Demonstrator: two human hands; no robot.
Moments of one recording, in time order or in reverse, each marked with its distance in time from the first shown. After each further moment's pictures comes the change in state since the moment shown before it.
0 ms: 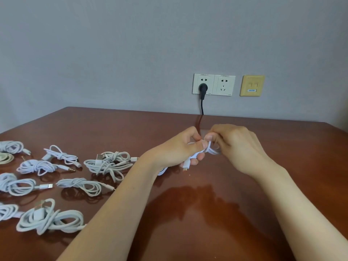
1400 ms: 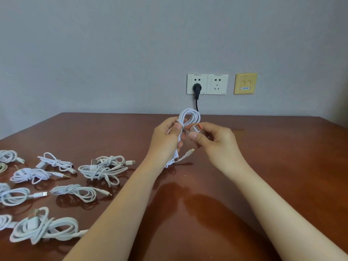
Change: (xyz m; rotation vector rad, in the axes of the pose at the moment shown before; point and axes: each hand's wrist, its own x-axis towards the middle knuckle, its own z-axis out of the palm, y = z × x) left_hand 0.012 -0.002 0.007 -0.216 0.541 0.166; right_hand 0.002 -0.019 0.024 0.705 0.192 0.219
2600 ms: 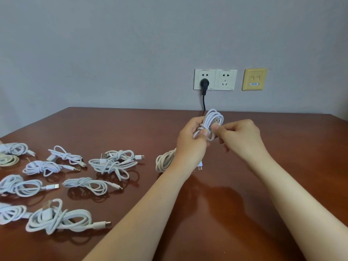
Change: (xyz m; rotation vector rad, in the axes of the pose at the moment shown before) left_hand -0.016 -0.004 0.026 -0.004 -0.031 0.007; right_hand 0.007 -0.005 -0.013 -0.285 0.131 0.320
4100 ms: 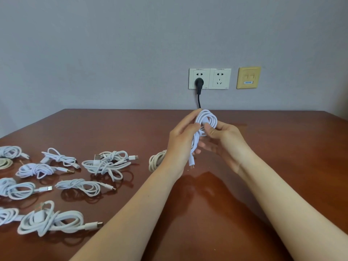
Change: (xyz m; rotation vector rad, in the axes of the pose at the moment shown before) left_hand -0.003 0.010 0.001 -0.224 0.021 -0.100; right_hand 0.002 0.015 0.010 0.837 -0.354 0.092
